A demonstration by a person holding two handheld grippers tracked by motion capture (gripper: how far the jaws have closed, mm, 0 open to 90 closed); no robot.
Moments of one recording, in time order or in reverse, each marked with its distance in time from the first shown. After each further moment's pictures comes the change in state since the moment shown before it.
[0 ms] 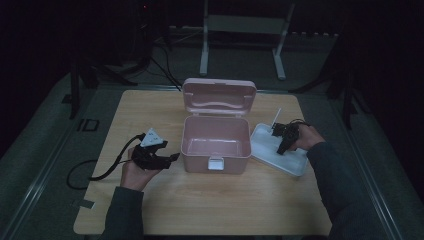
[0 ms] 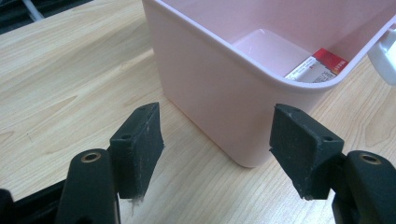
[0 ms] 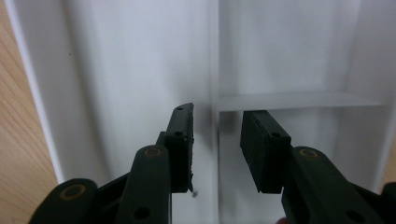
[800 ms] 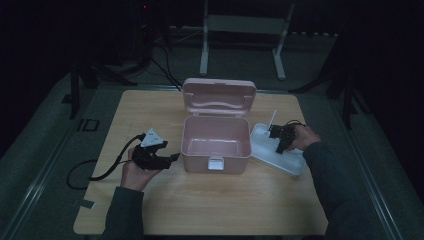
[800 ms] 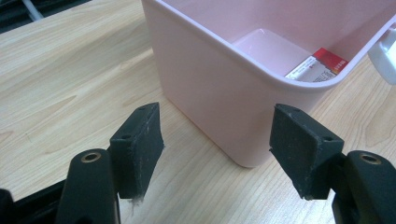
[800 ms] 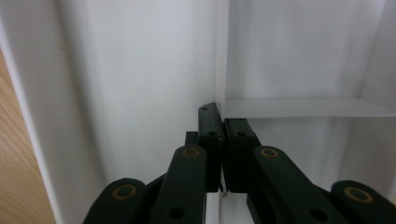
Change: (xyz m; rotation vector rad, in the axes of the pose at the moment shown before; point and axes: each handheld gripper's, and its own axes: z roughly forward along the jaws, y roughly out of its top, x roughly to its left) left arm 0.000 0.000 0.000 0.002 0.002 0.002; right arm 0.003 0.007 0.007 0.026 -0.004 -0.056
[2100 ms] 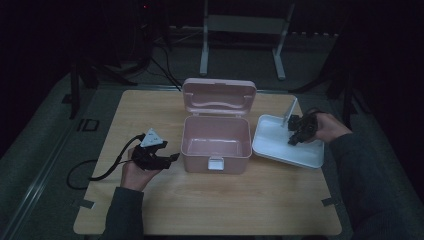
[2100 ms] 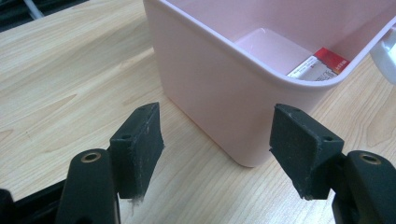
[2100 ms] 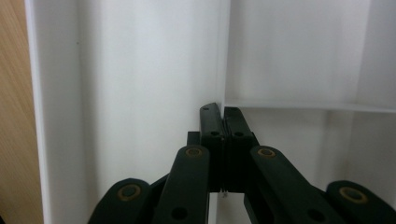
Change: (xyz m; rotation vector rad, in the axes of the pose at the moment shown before) left arm 0.001 -0.001 -0.001 0.001 0.004 -0.003; right arm 0.025 -0.040 -0.106 -0.132 -0.042 -0.182
